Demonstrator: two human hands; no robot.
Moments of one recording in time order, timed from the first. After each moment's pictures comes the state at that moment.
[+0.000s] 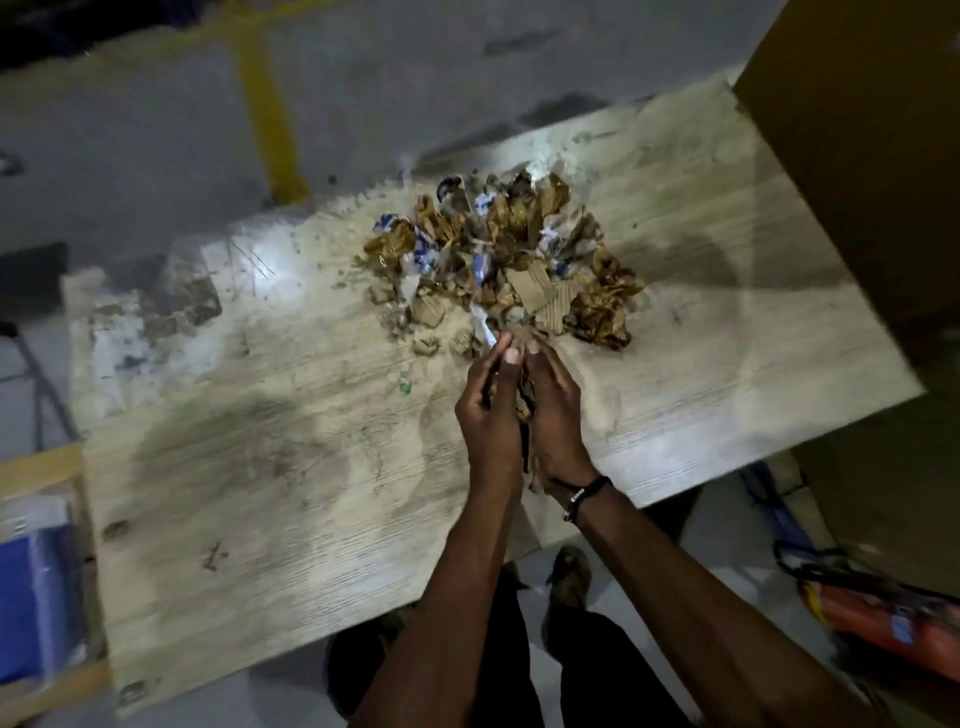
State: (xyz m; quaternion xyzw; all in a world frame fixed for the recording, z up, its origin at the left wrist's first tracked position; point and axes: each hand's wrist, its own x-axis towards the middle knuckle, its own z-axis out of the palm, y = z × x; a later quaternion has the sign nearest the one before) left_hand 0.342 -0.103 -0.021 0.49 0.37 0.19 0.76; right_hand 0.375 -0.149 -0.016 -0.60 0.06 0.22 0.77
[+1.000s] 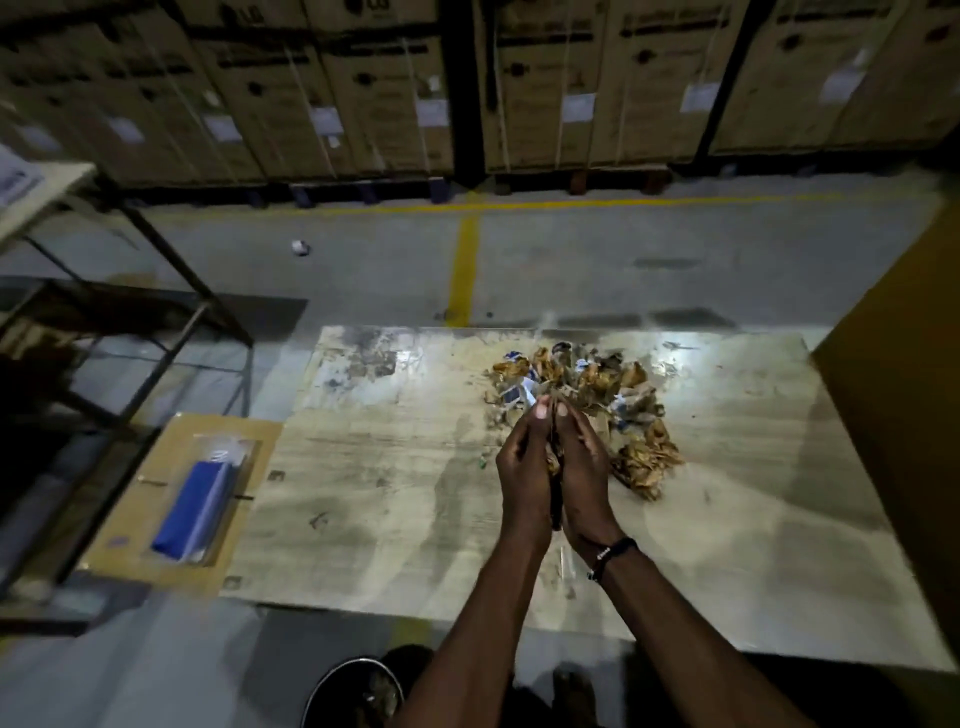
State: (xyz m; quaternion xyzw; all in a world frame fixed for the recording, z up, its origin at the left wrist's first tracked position) left_hand 0.344 -0.122 0.139 0.43 0.37 0.35 0.75; right_hand 0.384 -0.154 0.138 -0.57 -0.10 0.28 0.77
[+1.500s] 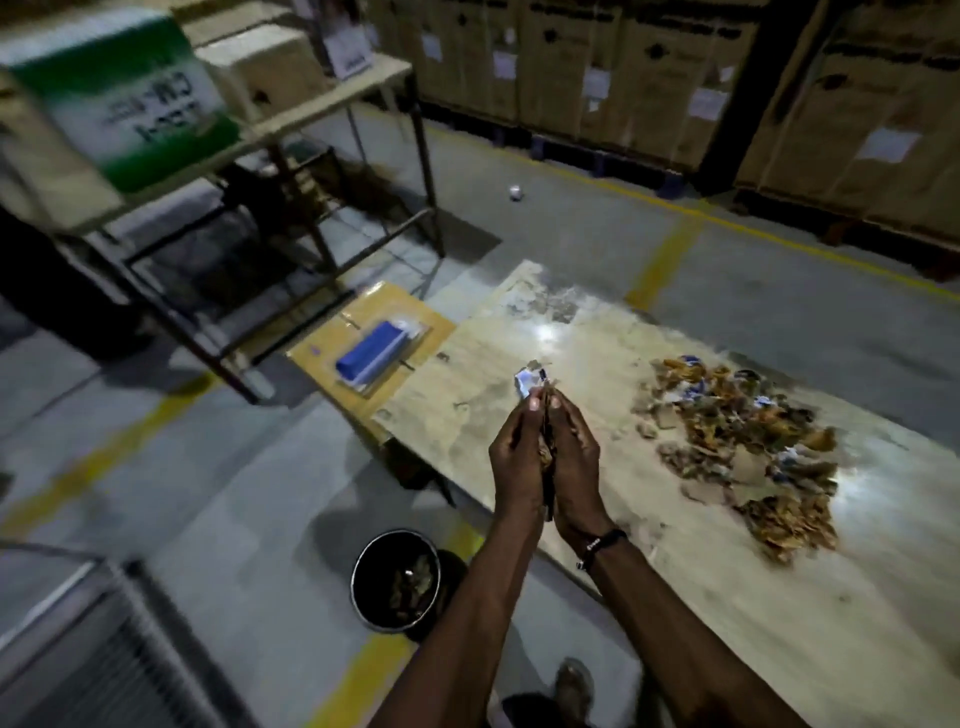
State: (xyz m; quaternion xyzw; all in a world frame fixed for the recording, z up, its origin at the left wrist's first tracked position) left_hand 0.190 -0.123 0.146 0.32 0.47 0.56 0.60; right_hand 0.236 -0.133 0.151 -0.51 -0.27 0.48 0.66
